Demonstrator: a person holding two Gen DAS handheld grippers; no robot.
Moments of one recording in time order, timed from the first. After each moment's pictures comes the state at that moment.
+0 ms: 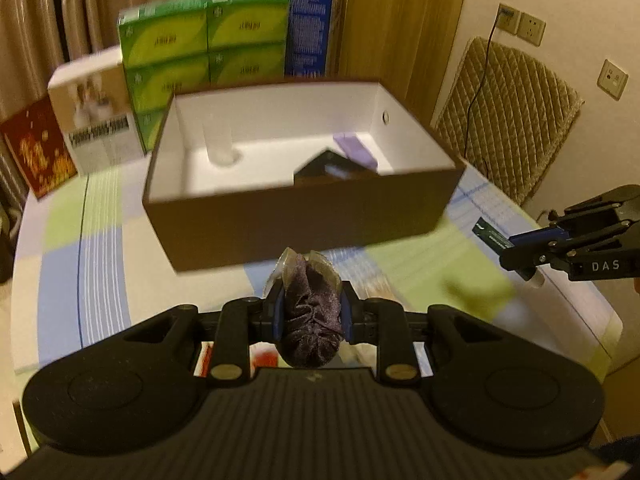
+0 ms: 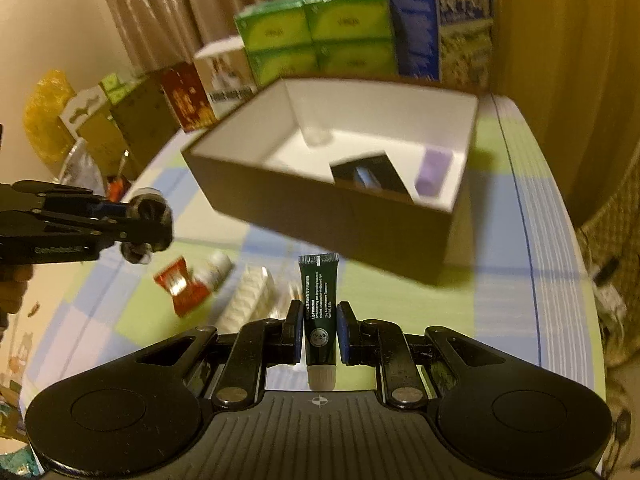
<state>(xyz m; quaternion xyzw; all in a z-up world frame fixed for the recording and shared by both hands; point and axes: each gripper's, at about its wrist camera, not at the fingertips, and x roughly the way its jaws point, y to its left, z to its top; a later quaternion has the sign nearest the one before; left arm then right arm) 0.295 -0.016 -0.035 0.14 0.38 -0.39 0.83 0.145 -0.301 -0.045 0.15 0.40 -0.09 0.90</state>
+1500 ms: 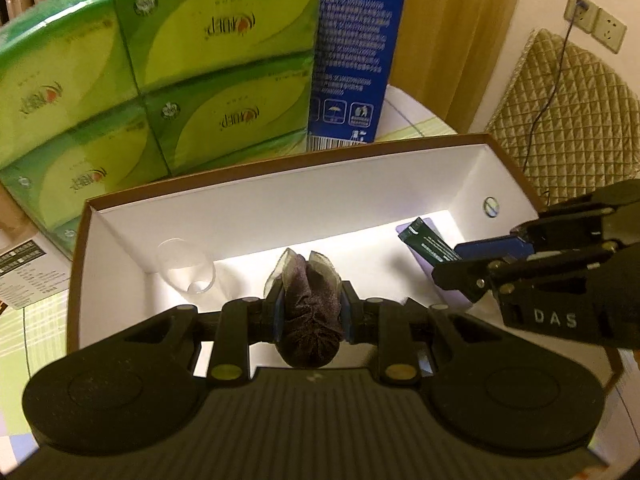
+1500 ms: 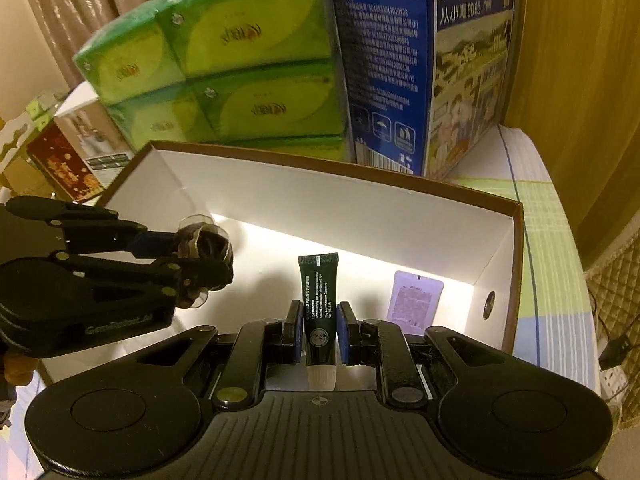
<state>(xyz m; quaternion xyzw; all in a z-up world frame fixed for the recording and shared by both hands) 0.518 -0.196 -0.084 0.18 0.42 -0.38 0.80 0.362 -0.460 -0.083 0.17 0.44 -0.14 0.87</state>
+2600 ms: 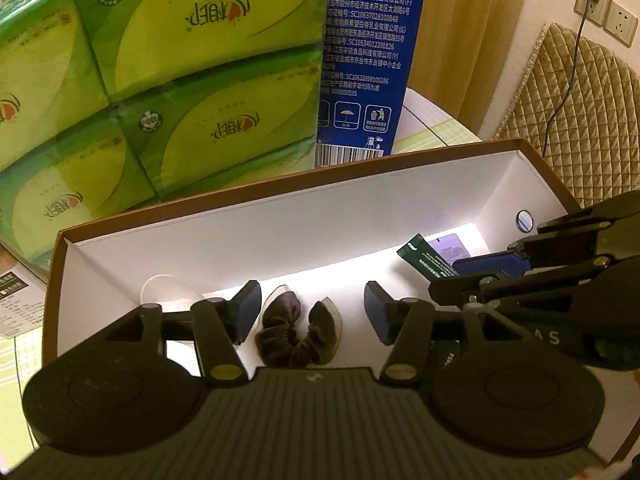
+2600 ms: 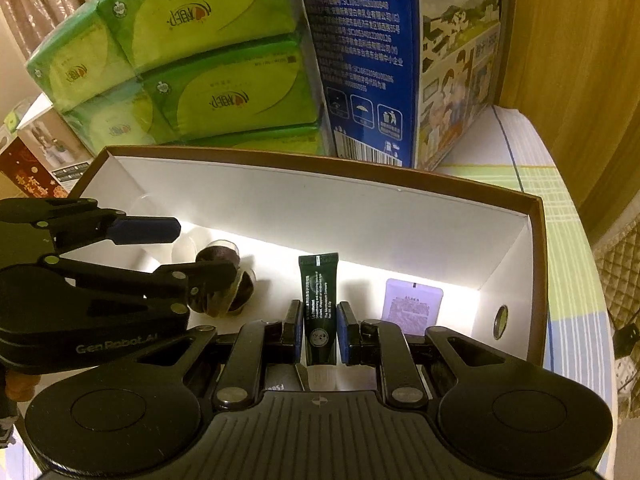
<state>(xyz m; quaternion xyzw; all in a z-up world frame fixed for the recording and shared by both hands) 0.538 -0.216 -0.104 0.19 0.41 -0.38 0.81 0.384 -0.481 -0.106 0.19 0.45 -0.16 0.86</state>
